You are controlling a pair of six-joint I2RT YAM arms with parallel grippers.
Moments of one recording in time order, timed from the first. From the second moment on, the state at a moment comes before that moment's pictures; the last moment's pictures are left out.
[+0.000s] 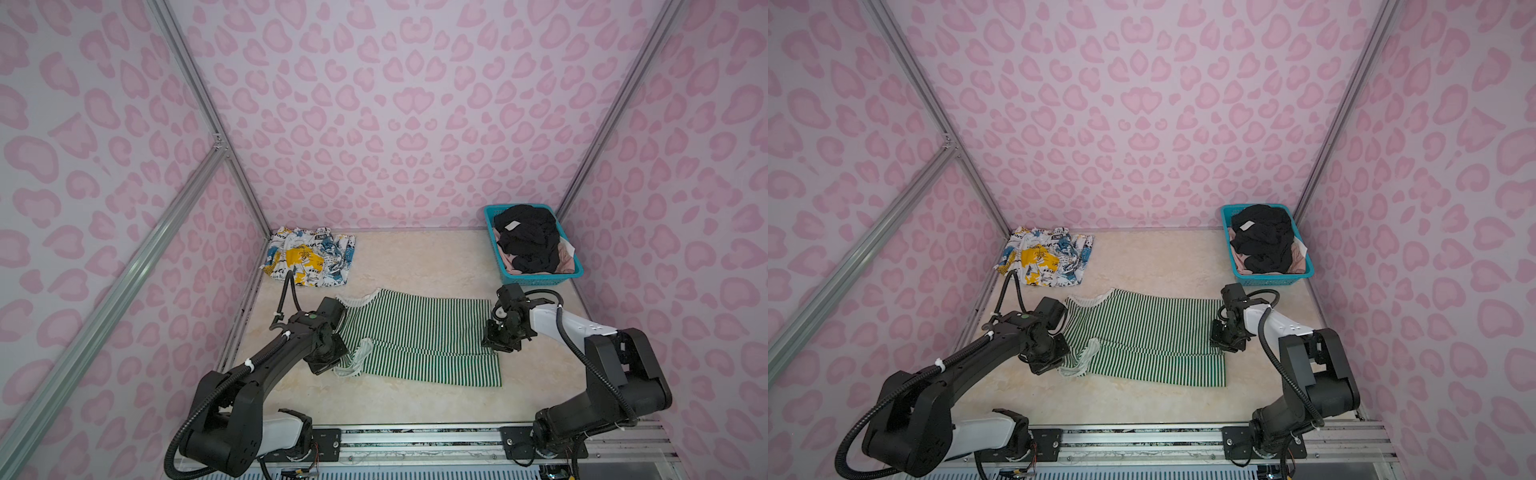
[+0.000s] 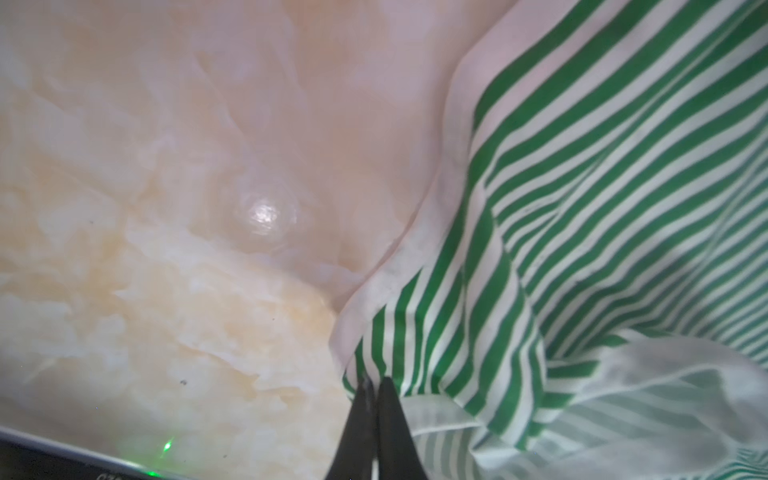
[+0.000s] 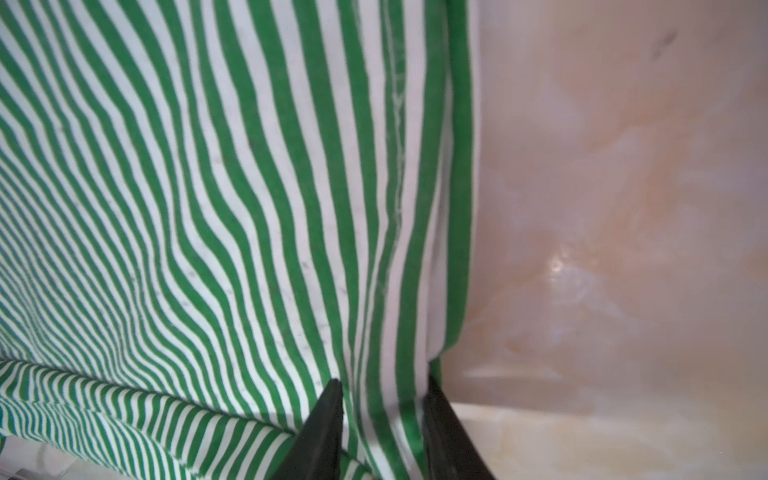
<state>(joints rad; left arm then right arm) -0.34 1.28 0.76 -0.96 -0.01 -0.84 0.23 1.56 0.80 -0.67 -0.23 0.42</state>
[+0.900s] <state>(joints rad) -0.16 1.32 0.89 -1.13 -0.16 -0.72 0.21 1.66 0.93 -0.73 -0.18 0.32</state>
